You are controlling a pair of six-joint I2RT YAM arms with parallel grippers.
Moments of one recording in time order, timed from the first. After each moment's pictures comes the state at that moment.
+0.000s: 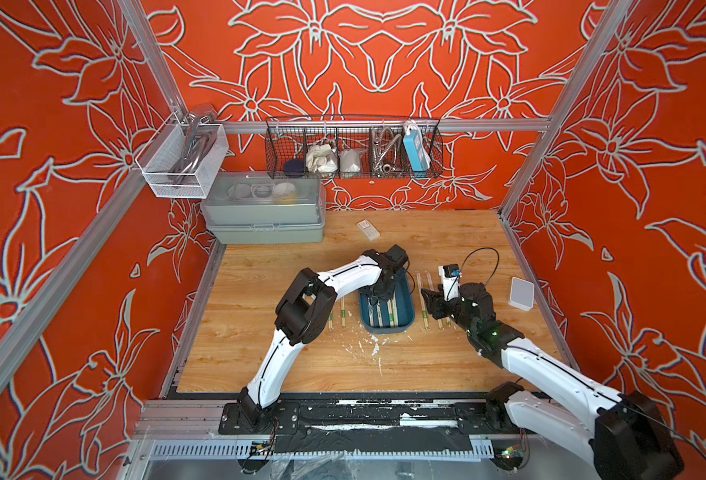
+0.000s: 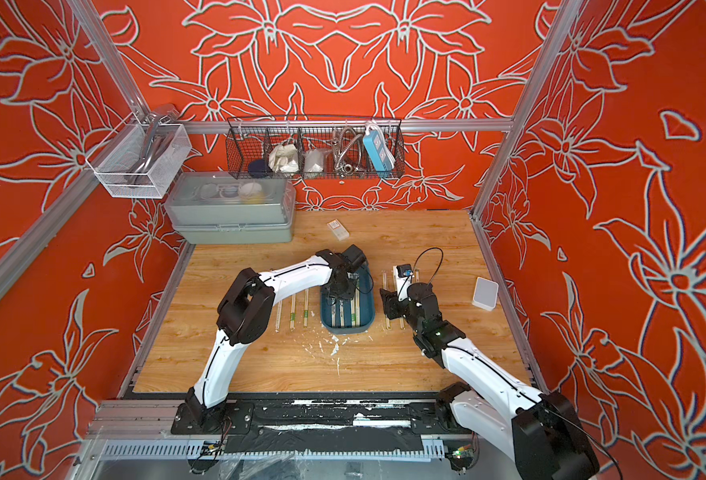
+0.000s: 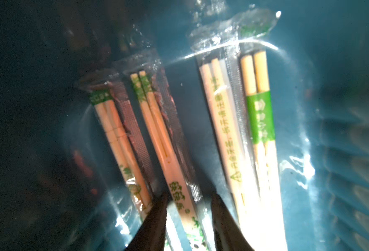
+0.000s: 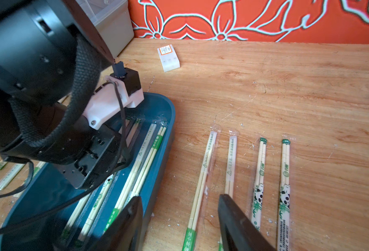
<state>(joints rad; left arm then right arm) -0.72 2.25 1.81 -0.89 -0.12 -0.52 0.48 1.00 0.43 0.11 0.04 0.15</state>
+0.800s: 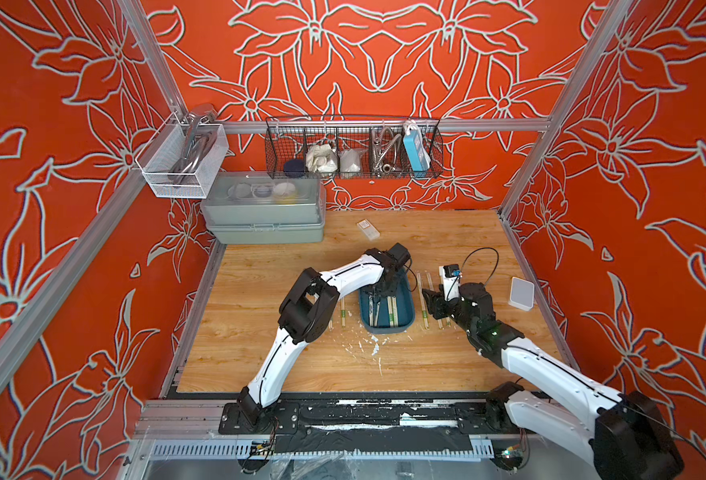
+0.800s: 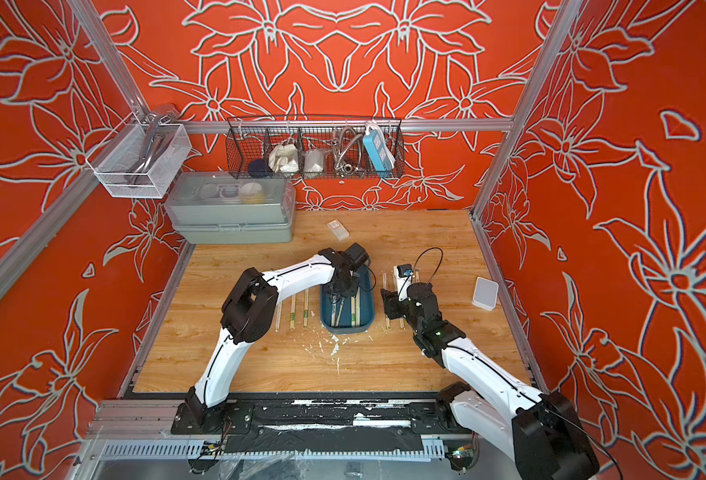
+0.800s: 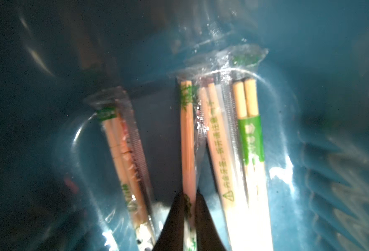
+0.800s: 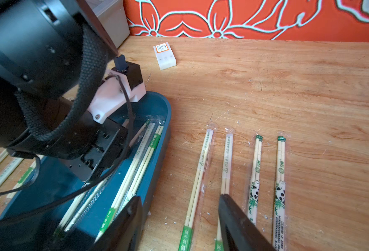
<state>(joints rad) -0.72 2.29 1.85 -0.87 -0.12 -0.54 0.48 1.00 0.43 0.10 0.05 0.15</state>
